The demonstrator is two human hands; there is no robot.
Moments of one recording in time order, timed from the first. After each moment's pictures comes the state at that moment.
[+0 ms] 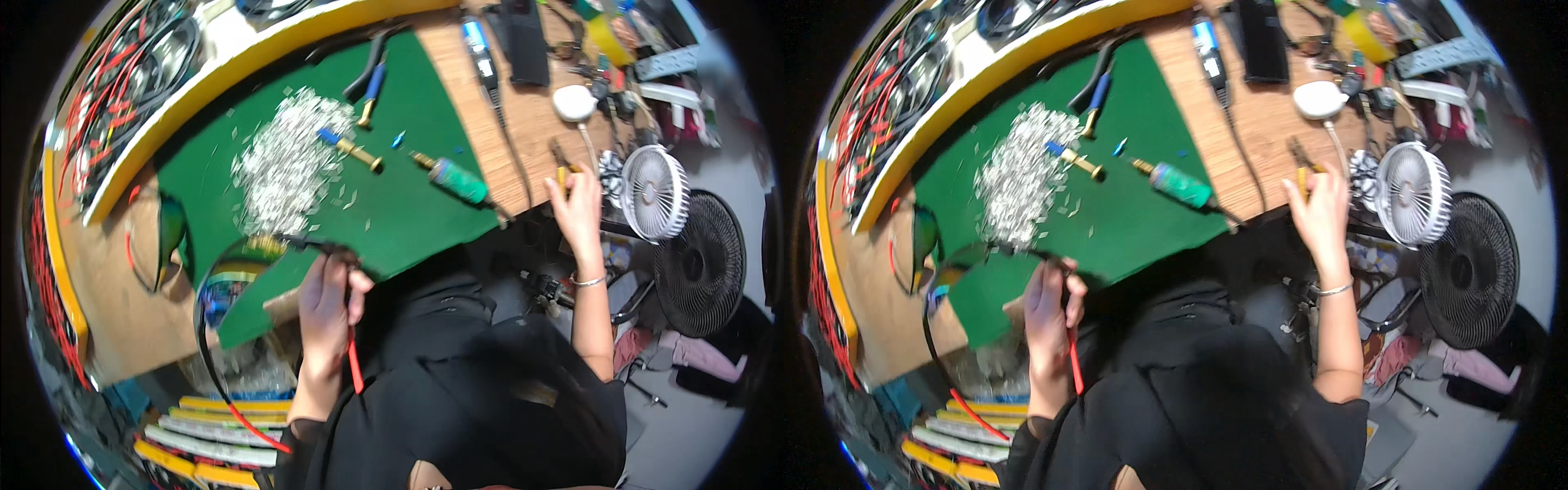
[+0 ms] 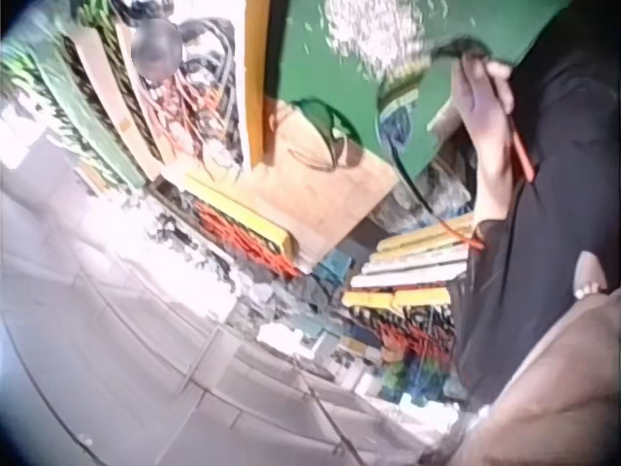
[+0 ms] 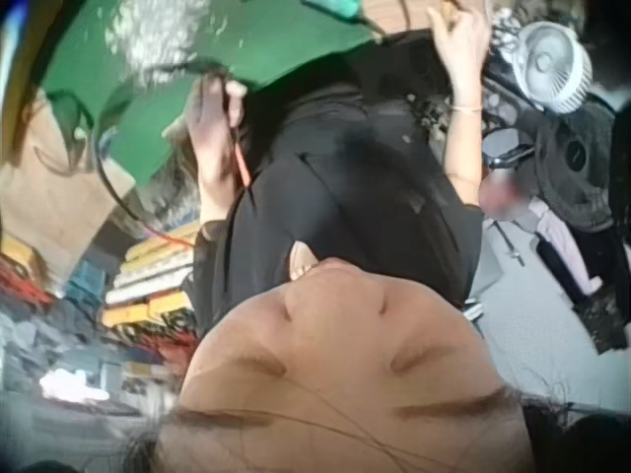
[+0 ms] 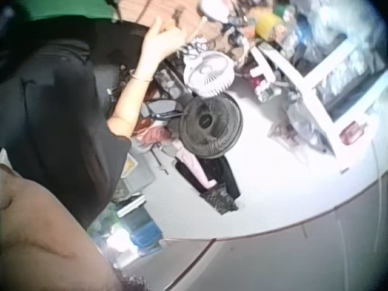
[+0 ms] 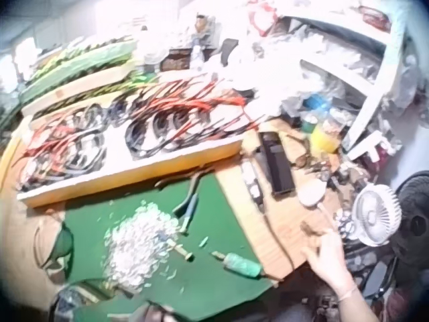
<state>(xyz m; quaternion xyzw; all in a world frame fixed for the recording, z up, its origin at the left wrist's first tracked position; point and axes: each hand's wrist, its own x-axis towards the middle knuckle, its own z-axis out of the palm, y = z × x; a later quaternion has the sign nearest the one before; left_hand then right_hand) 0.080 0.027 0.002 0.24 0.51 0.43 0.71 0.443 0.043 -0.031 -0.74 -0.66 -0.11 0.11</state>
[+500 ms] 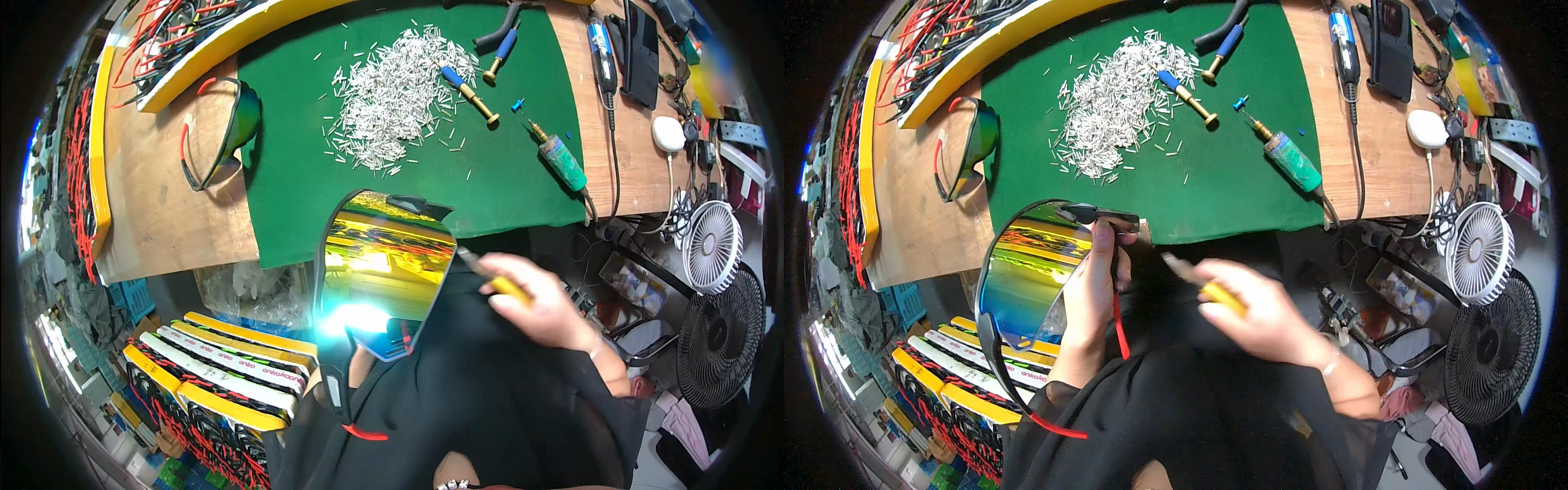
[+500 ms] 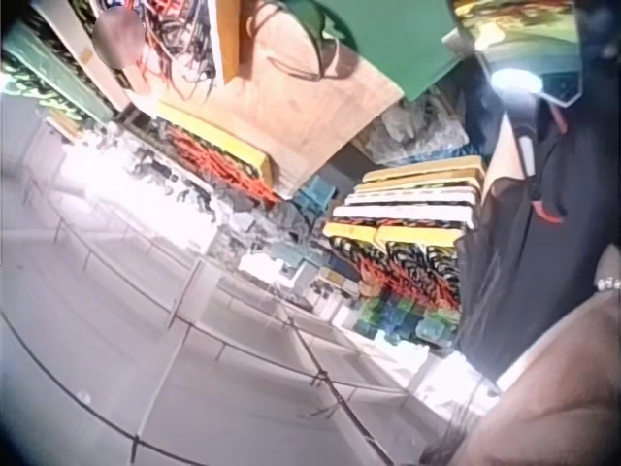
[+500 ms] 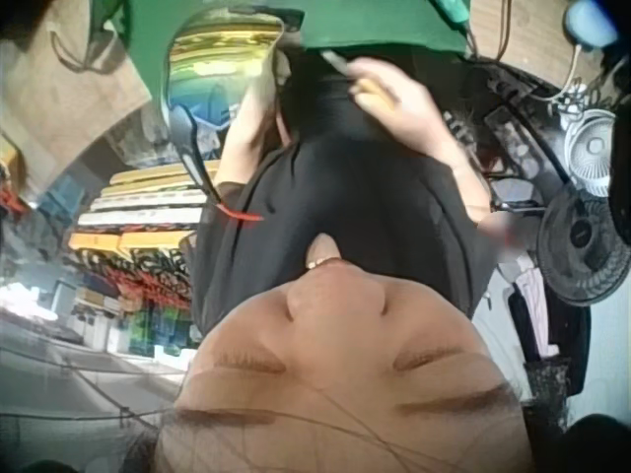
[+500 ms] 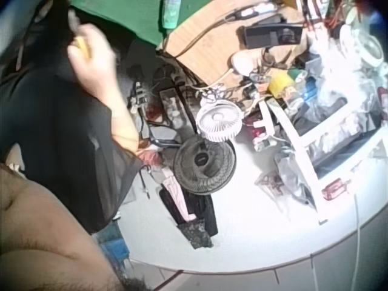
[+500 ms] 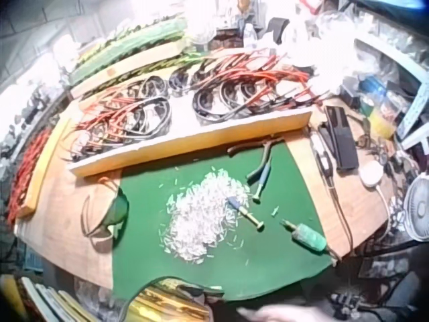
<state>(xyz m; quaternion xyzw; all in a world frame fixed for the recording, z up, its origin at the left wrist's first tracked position) 0.058 -0.007 -0.005 0.23 0.67 0.39 0.59 0.263 -0.014 0.018 -0.50 -0.50 0.69 0.18</state>
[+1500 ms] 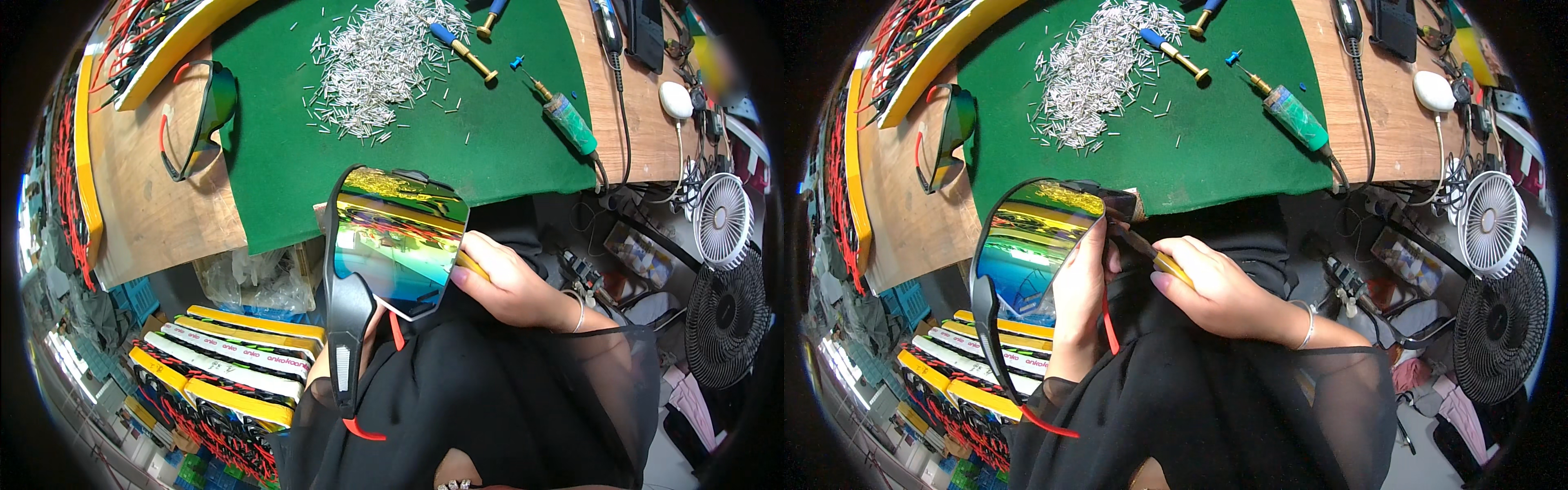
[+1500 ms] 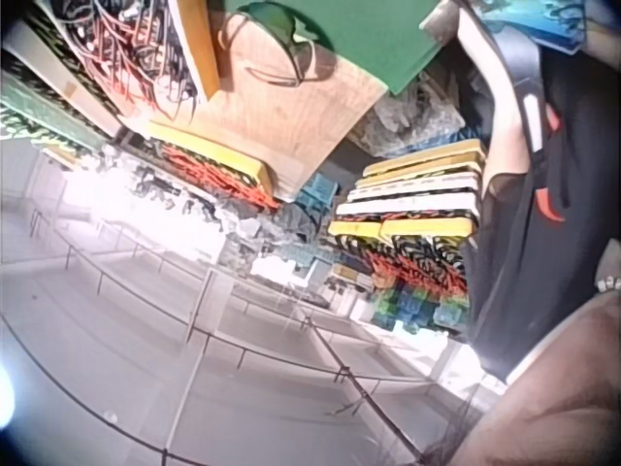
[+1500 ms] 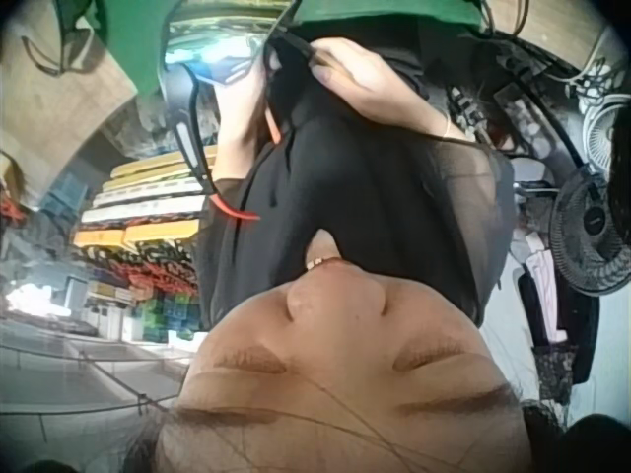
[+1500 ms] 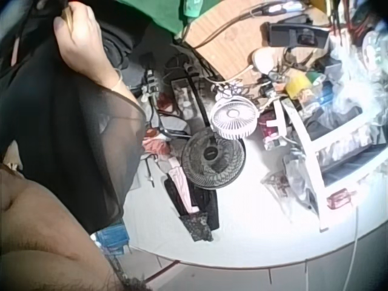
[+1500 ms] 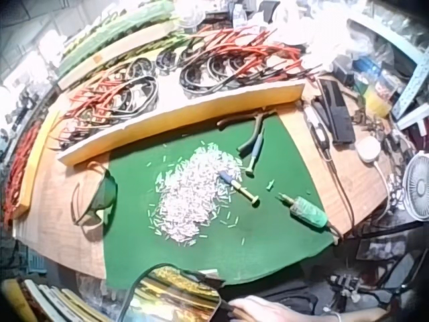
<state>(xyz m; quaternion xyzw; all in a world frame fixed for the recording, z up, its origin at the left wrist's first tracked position) 0.048 -0.026 -0.016 0.20 0.70 0.32 0.61 0.226 -0.012 -0.003 -0.42 -0.62 0.64 0.18</state>
